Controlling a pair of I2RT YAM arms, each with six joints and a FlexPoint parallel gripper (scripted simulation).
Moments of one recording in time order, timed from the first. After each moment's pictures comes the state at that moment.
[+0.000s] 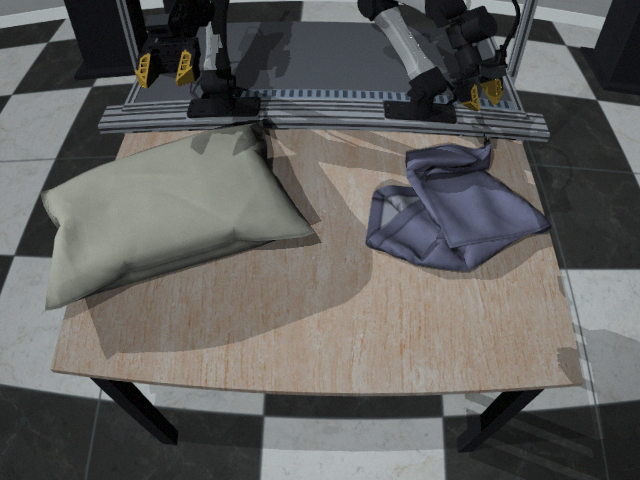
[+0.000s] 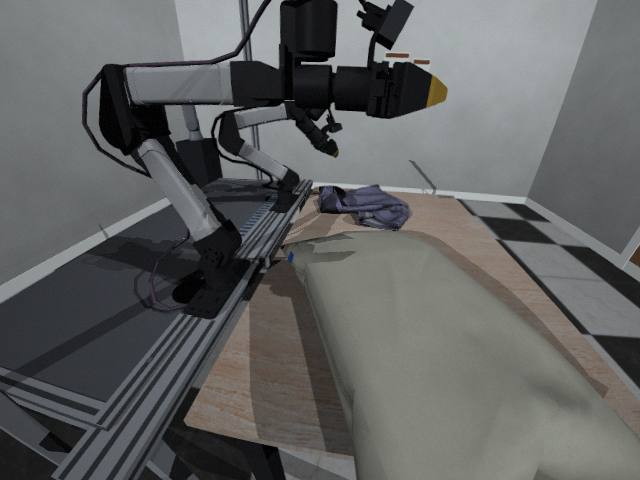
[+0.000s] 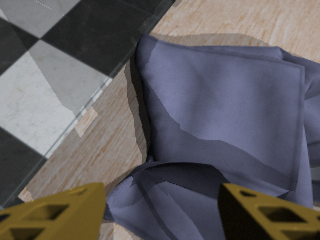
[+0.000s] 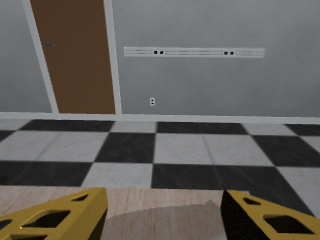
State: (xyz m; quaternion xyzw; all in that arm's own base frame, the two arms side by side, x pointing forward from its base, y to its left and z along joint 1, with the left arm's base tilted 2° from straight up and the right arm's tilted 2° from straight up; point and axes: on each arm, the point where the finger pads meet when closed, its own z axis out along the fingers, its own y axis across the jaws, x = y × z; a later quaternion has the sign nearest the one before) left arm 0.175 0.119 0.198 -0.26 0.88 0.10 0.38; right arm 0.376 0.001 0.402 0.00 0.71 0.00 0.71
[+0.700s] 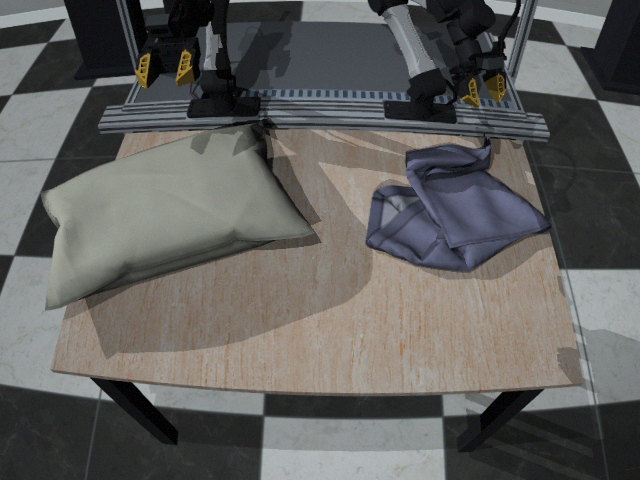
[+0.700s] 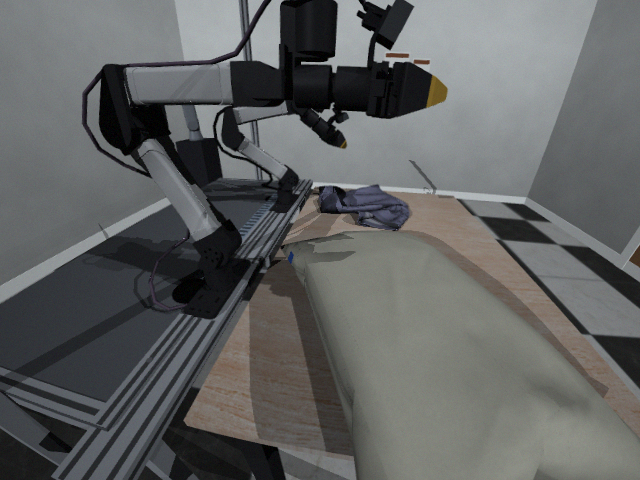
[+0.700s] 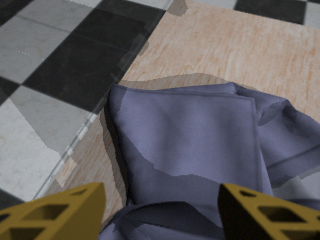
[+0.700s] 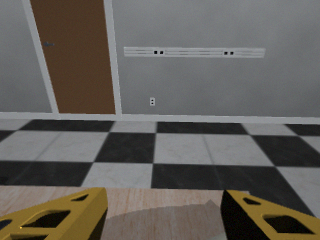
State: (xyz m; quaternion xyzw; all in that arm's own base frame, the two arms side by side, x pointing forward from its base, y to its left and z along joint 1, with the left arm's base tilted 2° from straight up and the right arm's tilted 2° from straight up) left arm 0.212 0.107 0.238 -0.19 0.87 0.08 0.44; right arm 0.376 0.001 0.402 0.00 0.71 0.00 0.71
